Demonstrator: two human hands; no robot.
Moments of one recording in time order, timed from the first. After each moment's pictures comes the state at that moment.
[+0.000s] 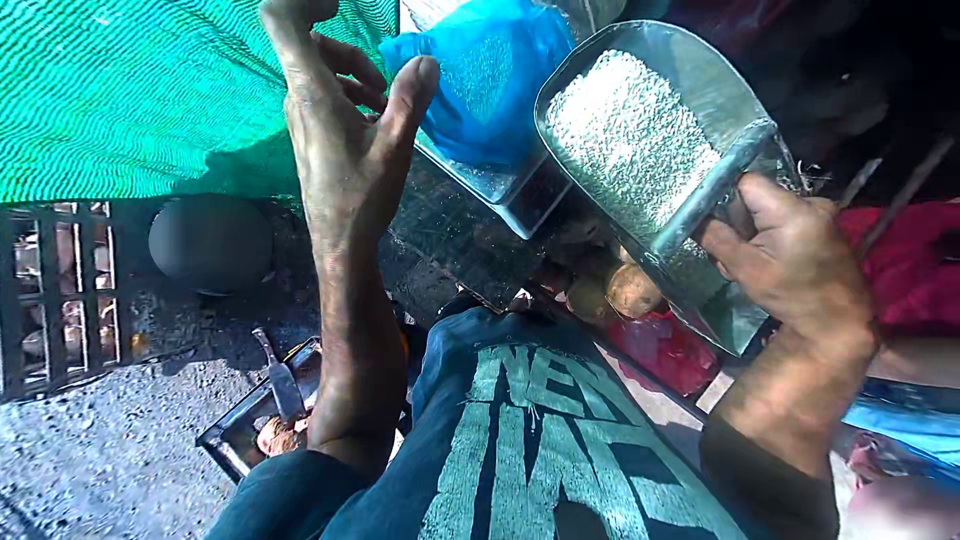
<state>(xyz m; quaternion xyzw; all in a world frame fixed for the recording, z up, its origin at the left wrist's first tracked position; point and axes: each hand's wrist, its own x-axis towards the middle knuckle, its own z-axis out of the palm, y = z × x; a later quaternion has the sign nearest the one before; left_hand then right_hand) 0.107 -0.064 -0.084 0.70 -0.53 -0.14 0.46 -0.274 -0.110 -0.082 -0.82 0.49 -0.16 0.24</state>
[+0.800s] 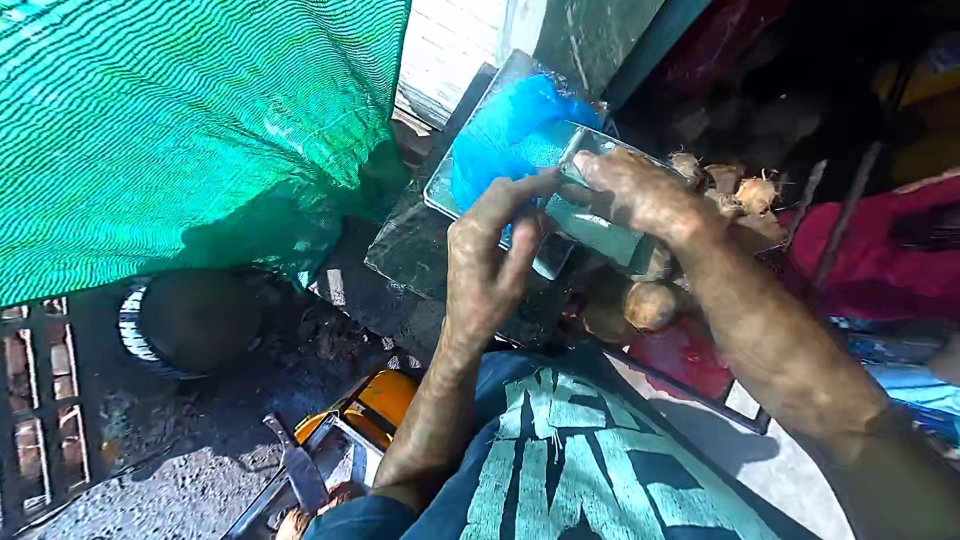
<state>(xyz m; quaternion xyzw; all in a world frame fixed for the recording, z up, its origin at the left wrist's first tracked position) 0.106 -0.076 -0.119 0.43 -0.58 -0.32 0.61 -0.076 -0.211 -0.109 -0.83 0.50 0.14 0.21</state>
